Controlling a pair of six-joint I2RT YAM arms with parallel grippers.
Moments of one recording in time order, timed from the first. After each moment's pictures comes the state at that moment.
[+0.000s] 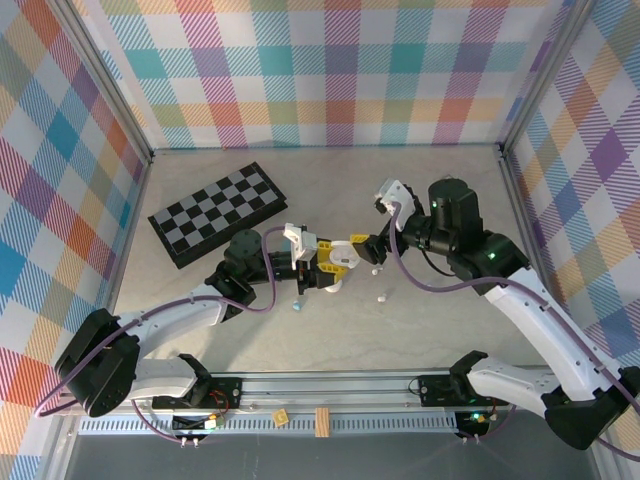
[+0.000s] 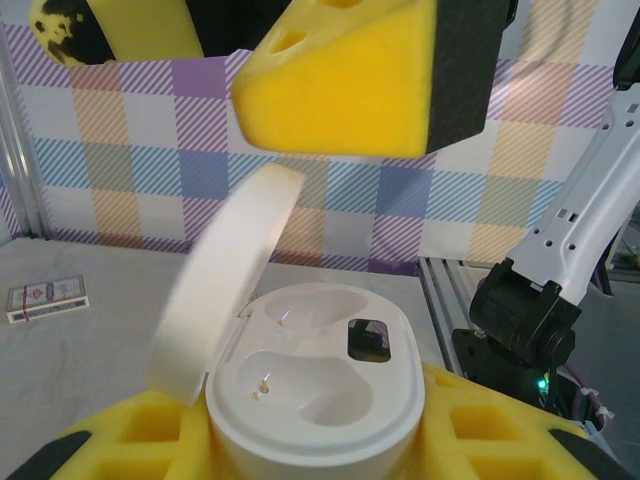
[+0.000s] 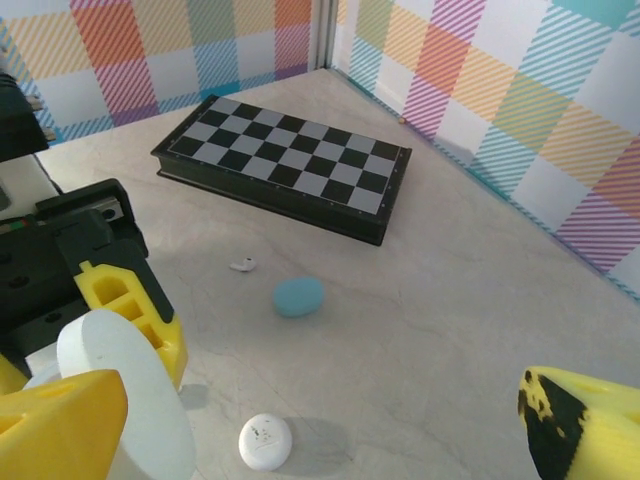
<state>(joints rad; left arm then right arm) -0.71 1.25 0.63 0.65 0.76 -0.06 0.60 1.04 1.20 -0.58 -0.32 -0.26</state>
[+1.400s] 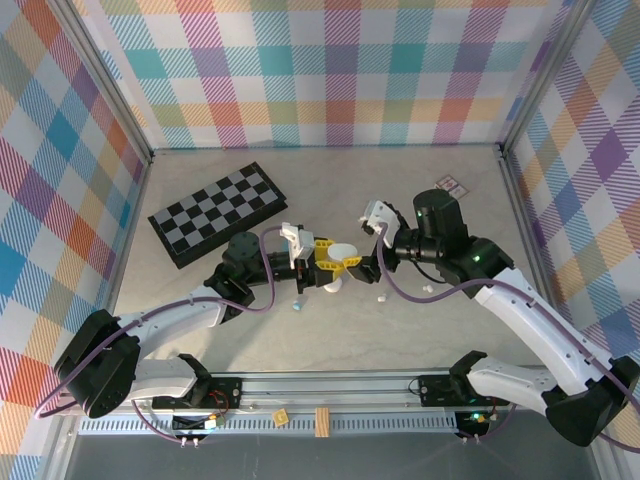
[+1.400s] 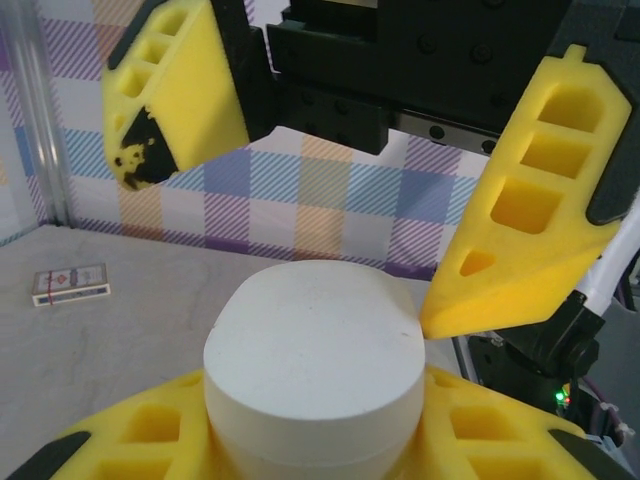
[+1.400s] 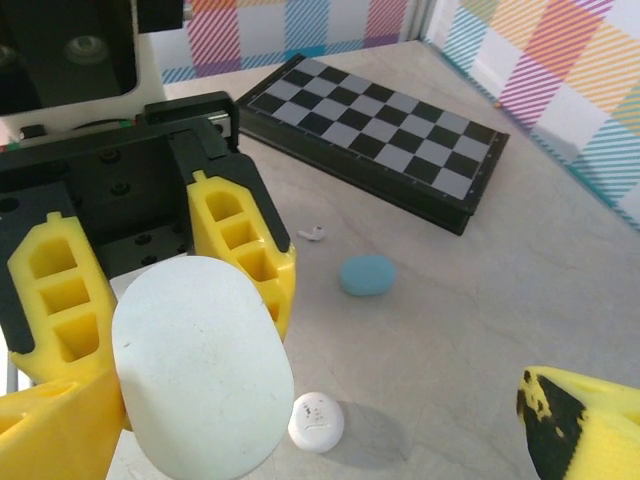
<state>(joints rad) -0.70 1.24 0.61 0.68 0.71 -0.09 0.62 1.05 1.09 -0.54 -0.41 -0.35</state>
